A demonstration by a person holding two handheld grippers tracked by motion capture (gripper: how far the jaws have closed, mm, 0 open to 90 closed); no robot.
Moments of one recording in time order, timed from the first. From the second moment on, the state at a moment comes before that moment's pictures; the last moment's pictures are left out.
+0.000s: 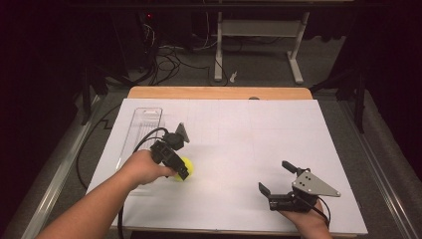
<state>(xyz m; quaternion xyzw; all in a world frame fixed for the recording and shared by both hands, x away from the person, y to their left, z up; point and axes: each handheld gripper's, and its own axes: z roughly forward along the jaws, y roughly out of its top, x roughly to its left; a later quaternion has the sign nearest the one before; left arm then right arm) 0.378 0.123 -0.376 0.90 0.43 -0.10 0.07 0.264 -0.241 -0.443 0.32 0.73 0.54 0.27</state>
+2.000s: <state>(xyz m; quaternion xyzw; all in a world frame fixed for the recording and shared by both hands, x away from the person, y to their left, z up) 0.418 0.190 -0.307 0.86 0.50 -0.08 0.09 0.263 -0.240 -0.444 0.32 0.73 0.54 0.27</state>
